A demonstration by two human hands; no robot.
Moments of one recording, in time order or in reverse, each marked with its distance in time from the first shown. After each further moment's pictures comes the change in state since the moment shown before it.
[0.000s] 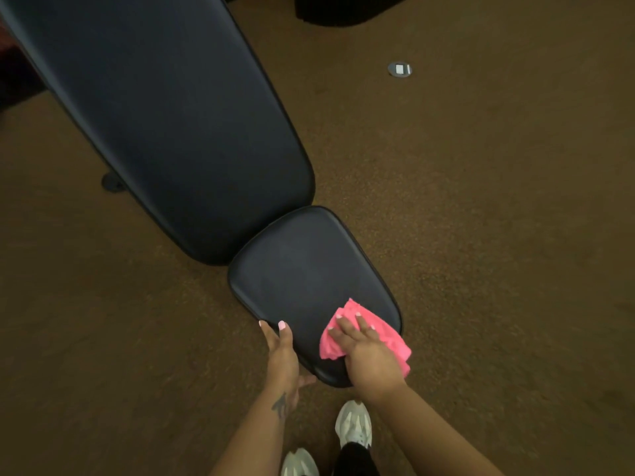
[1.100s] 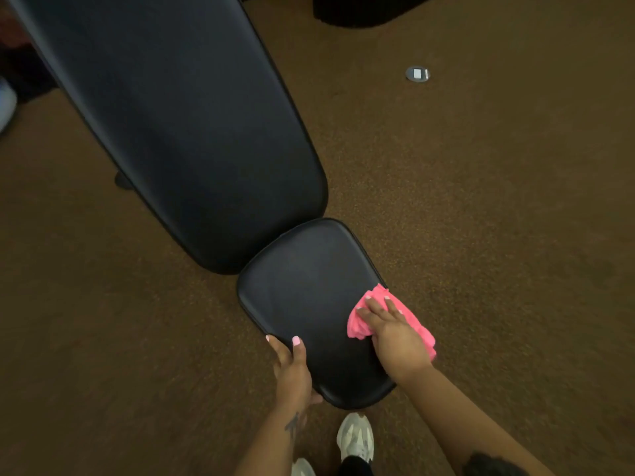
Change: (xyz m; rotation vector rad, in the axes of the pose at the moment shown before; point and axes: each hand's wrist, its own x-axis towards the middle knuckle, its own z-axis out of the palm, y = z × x) left_hand 0.005 0.006 0.007 0.175 0.094 -0.068; right_hand 0.040 0.035 -0.037 0.012 0.076 0.062
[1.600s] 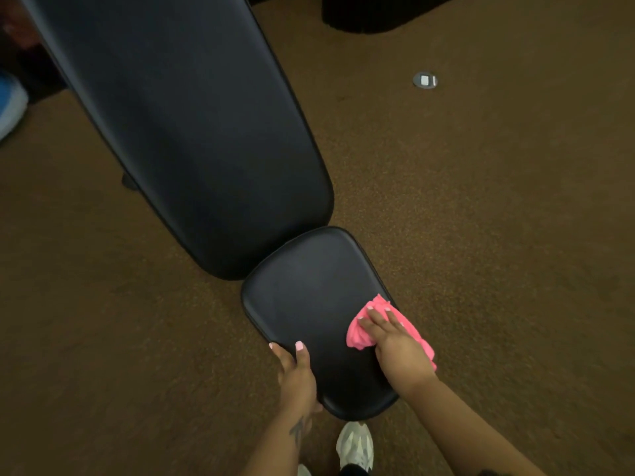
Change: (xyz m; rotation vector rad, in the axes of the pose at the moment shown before) left_hand 0.004 0.005 0.008 -0.026 0.041 -0.084; right_hand 0.003 0.001 -0.004 -0.016 -0.141 -0.003
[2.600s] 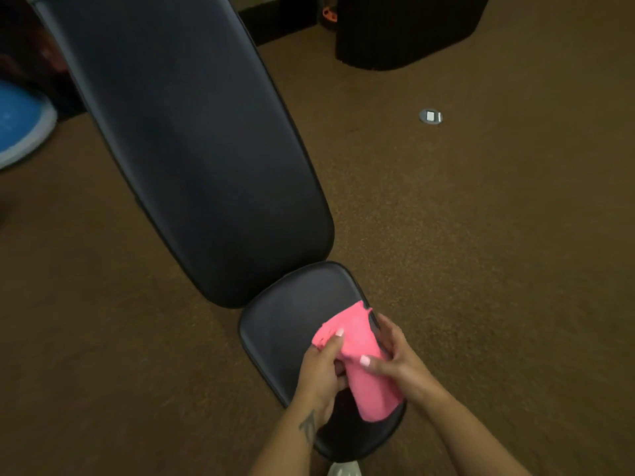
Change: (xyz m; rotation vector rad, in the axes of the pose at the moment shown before) left_hand -0.036 0.073 0.047 -0.290 -0.328 0.231; right_hand -0.011 -0.010 -0.069 1.270 -0.018 -0.026
